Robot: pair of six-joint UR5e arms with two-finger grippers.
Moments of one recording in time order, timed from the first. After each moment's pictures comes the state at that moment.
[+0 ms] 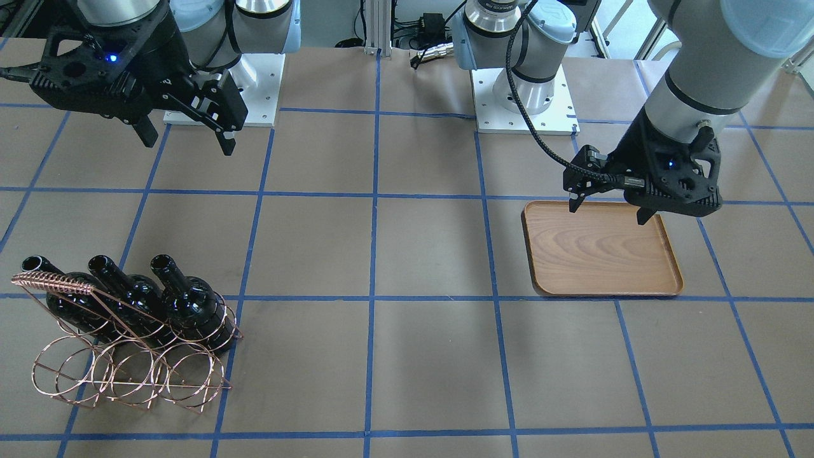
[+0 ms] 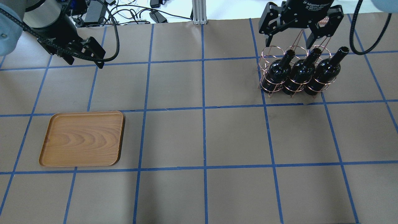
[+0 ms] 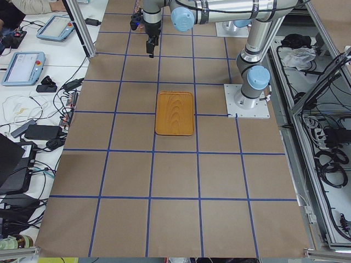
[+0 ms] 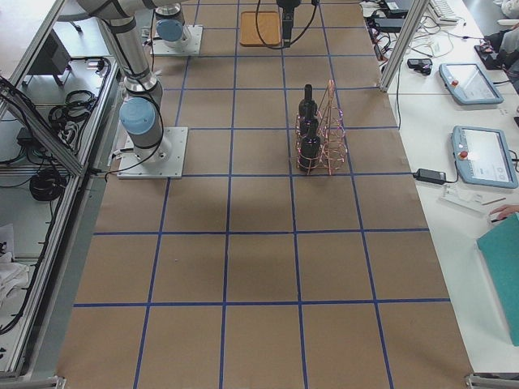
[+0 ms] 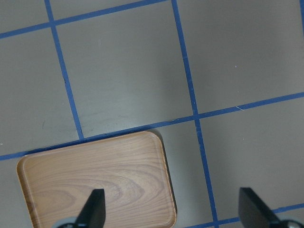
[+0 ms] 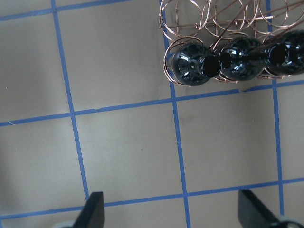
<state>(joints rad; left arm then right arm) -1.44 -1.66 -1.52 -1.50 1.57 0.33 1.63 -1.52 1.37 -1.50 -1.57 0.17</state>
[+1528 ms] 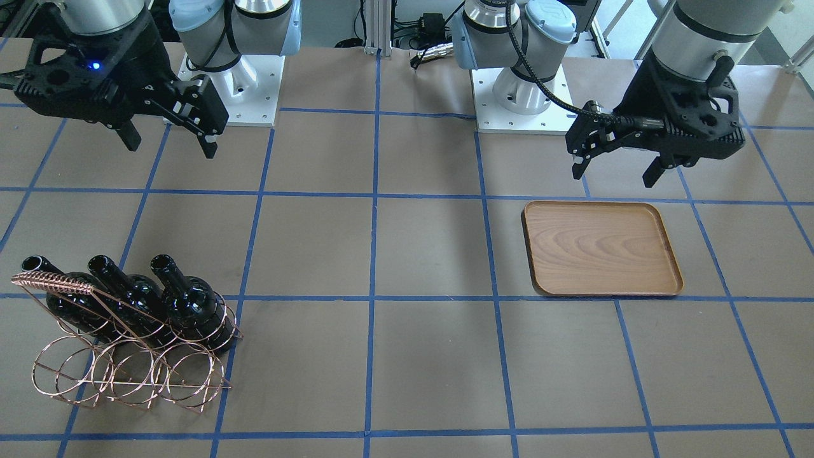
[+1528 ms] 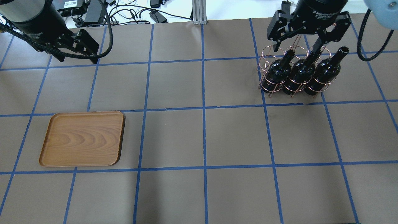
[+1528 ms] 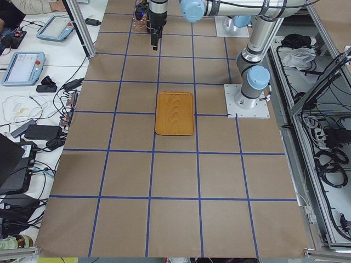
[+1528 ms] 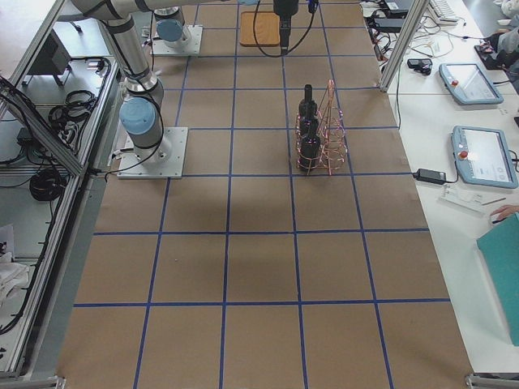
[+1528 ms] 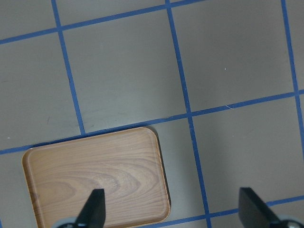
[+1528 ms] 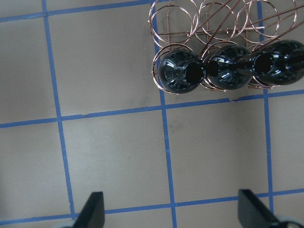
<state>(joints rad) -1.44 -1.57 -1.51 -1.54 1.55 0.22 1.57 -1.55 1.43 -1.51 -1.57 0.11</state>
